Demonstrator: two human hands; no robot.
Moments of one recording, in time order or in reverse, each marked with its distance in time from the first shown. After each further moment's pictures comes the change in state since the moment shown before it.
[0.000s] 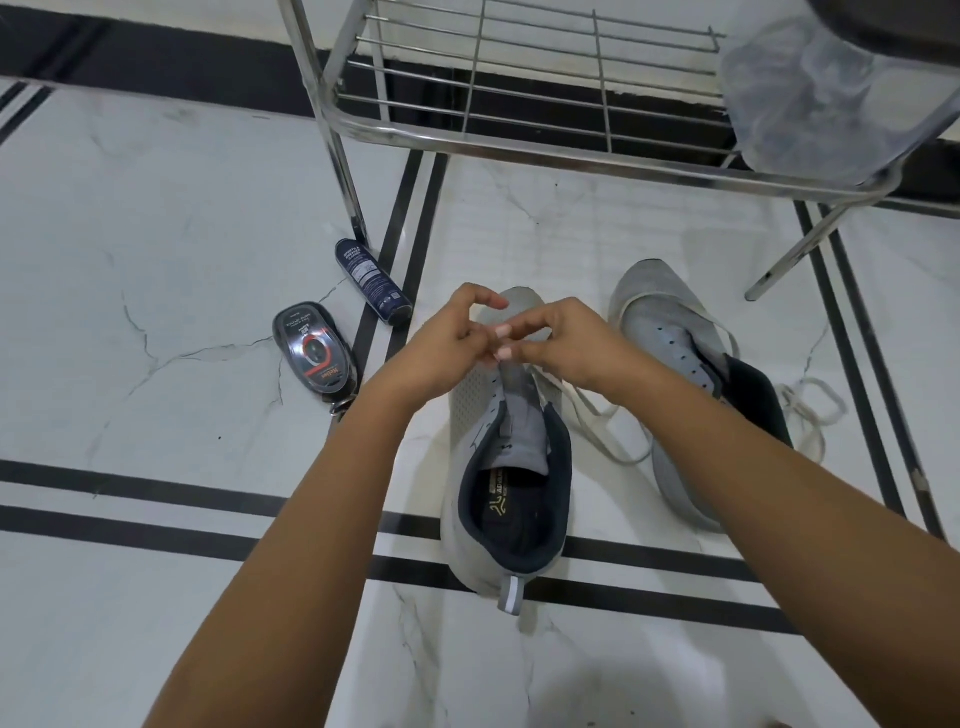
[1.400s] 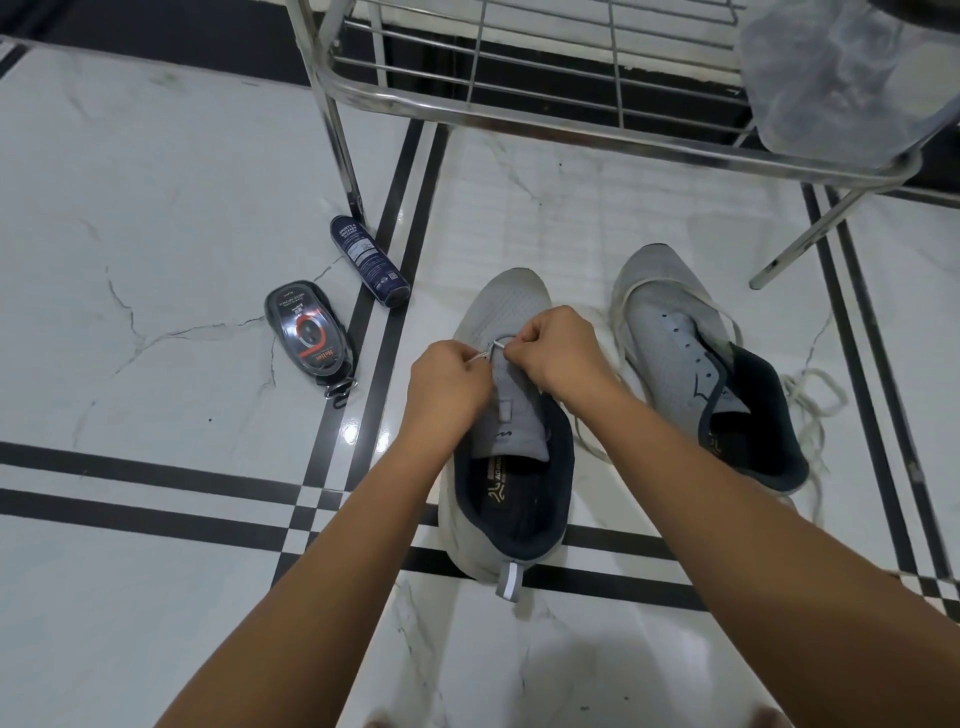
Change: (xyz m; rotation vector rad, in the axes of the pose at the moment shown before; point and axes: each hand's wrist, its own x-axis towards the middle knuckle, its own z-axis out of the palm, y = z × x) left_hand -0.023 -0.012 0.040 0.128 0.377 -0.276; right_hand 0.008 0.009 0.034 -0.102 0.238 0.269
